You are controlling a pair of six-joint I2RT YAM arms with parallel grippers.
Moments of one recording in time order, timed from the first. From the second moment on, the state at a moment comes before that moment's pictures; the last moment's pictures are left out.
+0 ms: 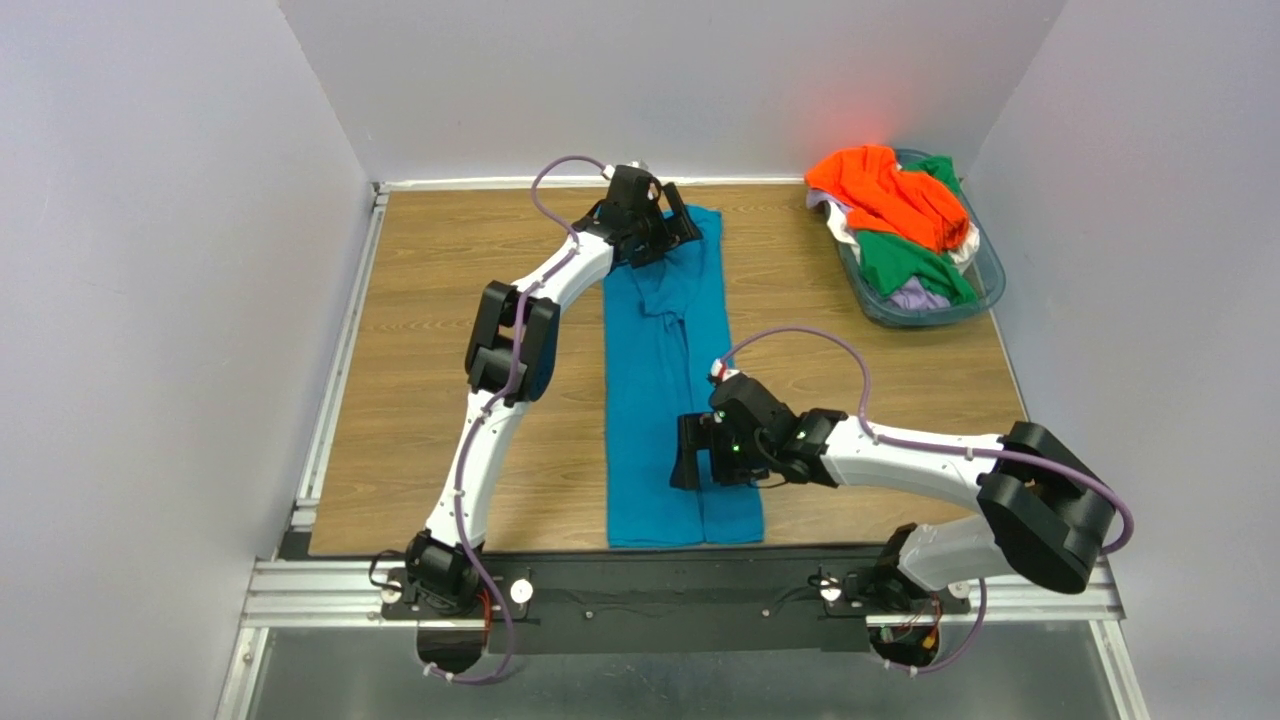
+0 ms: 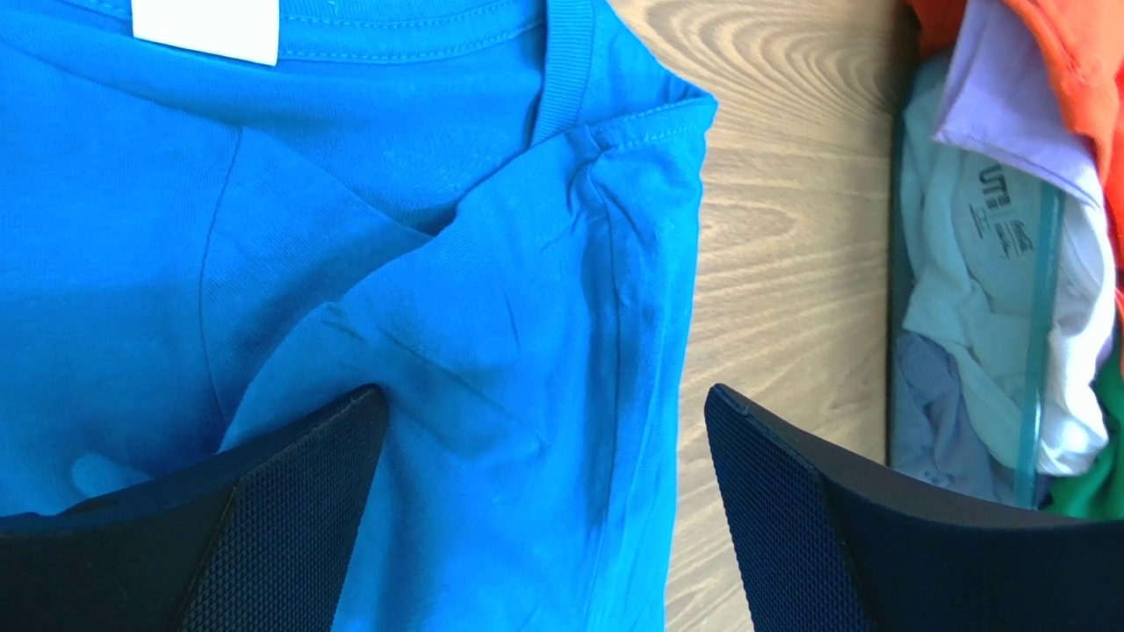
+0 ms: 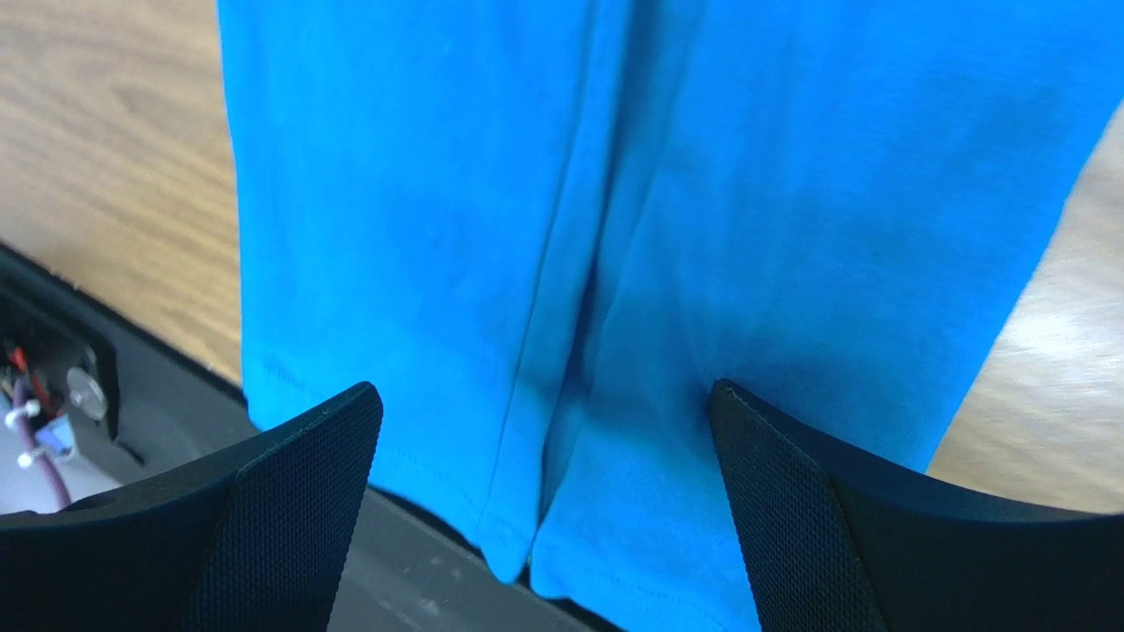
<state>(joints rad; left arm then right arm) -0.41 2.56 2.19 -0.24 0.18 -0.78 0.91 1.37 0.63 -0.21 -0.06 0.73</state>
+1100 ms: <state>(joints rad) -0.62 1.33 1.00 -0.14 0.08 -0.75 0.95 0.88 0.68 -0.43 0.30 0.81</state>
